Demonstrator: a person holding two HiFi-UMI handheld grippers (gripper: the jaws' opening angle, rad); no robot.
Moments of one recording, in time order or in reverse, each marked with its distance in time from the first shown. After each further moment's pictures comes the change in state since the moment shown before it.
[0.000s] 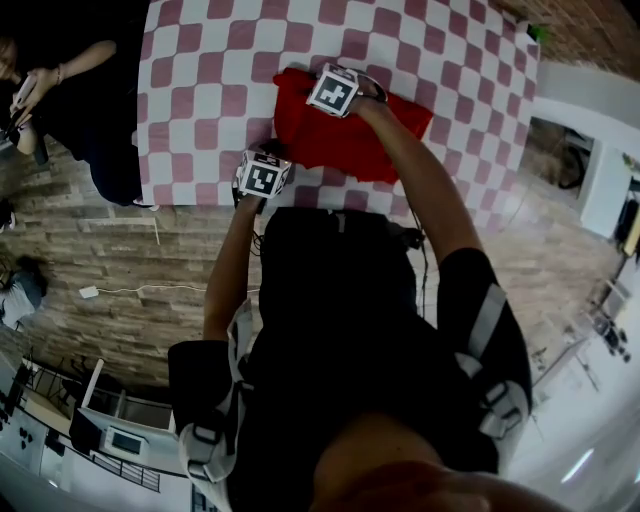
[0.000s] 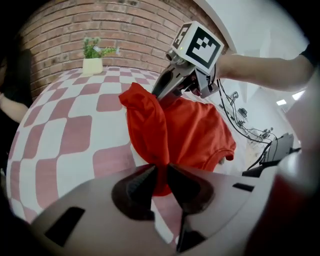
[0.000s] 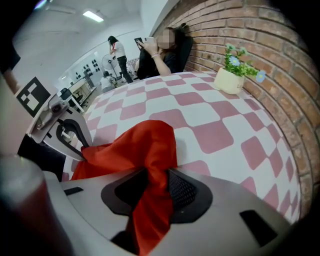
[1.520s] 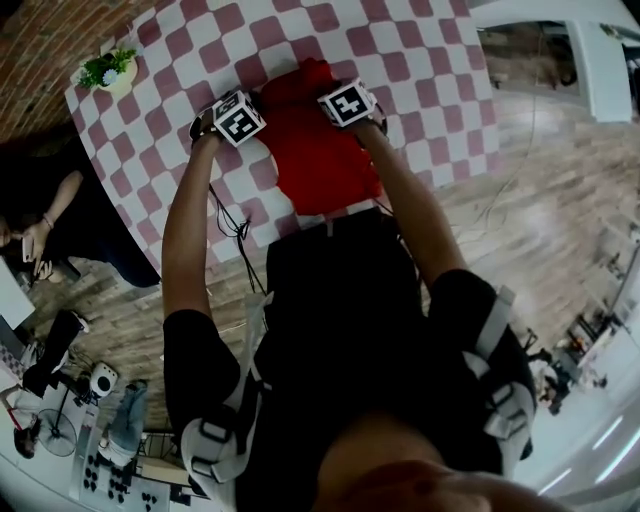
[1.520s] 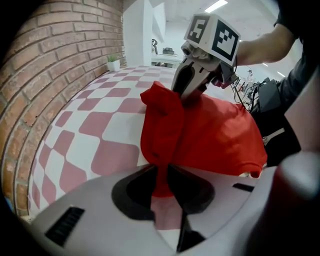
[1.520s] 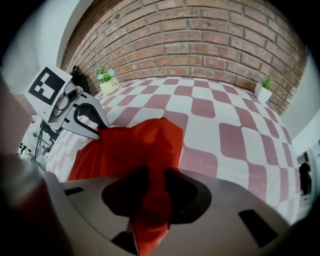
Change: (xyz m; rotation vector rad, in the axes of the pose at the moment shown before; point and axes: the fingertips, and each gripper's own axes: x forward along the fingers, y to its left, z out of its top) left arm 0.113 -0.036 0.217 1.044 0.291 -0.149; right arm -0.078 -0.071 -0.215 0.992 -0.239 -0.231
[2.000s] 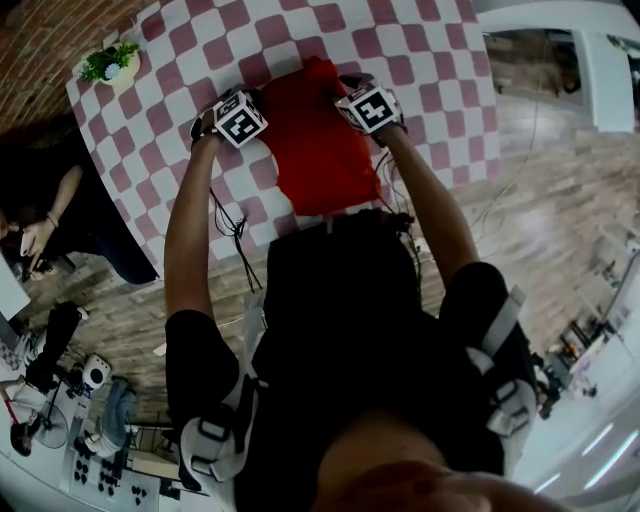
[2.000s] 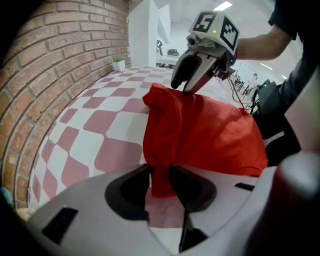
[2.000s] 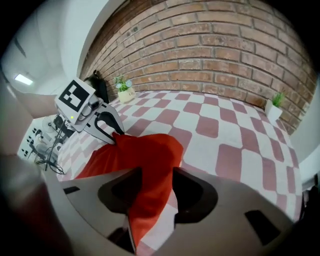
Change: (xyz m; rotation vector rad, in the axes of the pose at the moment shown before) left arm -0.003 0.003 -0.001 -0.045 -0.017 0.023; right arm -0.029 -0.026 0.019 -0.215 -0.104 -0.009
